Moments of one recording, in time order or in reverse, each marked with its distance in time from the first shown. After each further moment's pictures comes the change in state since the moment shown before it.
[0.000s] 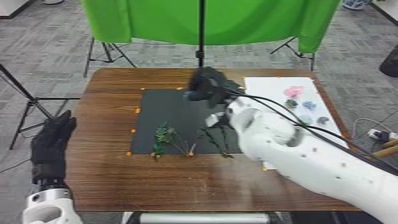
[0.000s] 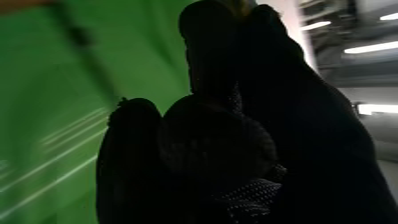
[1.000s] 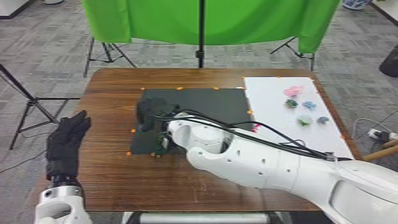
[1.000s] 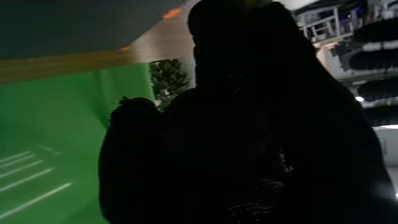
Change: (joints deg) left arm -1.6 0.3 3.0 0.1 0.0 -1.1 -0.6; right arm 7.2 -19.8 -15.1 18.9 -6.8 -7.7 -1.2
